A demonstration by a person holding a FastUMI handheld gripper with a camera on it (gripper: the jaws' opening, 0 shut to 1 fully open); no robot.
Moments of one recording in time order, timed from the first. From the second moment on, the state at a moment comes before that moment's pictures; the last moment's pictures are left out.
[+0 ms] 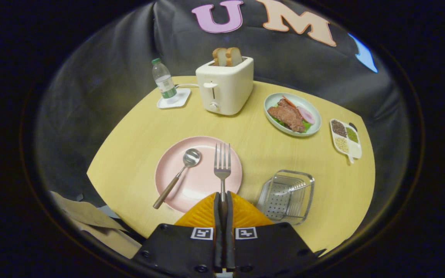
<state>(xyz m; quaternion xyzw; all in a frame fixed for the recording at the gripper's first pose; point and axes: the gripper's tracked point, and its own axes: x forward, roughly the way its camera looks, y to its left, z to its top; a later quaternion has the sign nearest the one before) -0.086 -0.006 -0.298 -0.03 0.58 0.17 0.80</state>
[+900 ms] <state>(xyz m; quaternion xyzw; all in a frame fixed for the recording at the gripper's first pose) -0.100 -0.117 -0.289 -0.14 0.65 0.20 0.72</state>
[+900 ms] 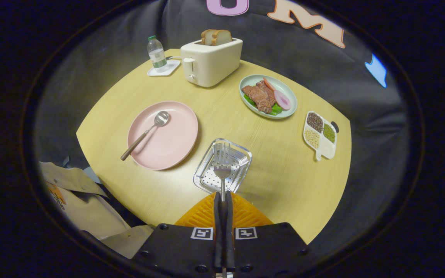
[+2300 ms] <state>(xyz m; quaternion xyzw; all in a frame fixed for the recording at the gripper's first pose) -0.075 -0.086 -0.320 -0.12 0.68 0.20 0.70</state>
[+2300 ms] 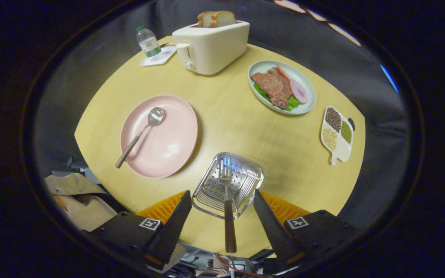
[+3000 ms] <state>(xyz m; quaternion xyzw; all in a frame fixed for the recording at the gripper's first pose) -0.067 -0.005 -0.291 0.00 0.51 0.12 0.85</state>
